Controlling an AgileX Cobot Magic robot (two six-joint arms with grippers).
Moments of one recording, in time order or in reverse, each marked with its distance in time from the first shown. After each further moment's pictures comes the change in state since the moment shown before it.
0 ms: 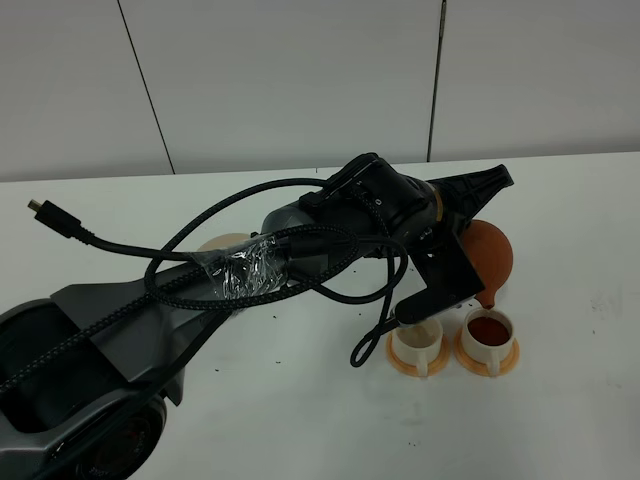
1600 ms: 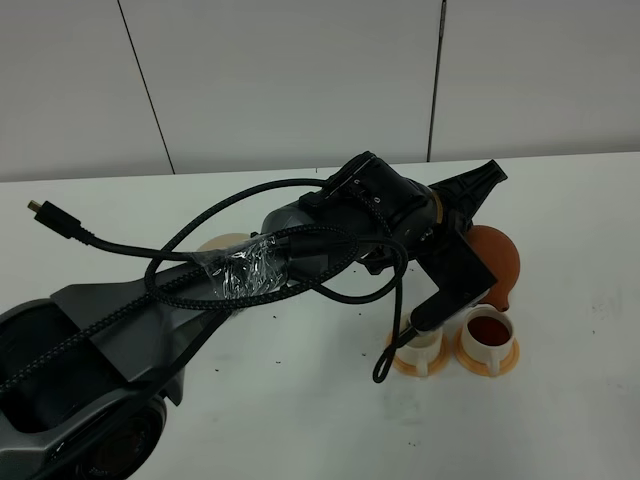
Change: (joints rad) left arm 0.000 0.000 0.000 -0.057 0.030 -0.136; right arm 0.000 0.000 0.000 0.000 0.000 0.000
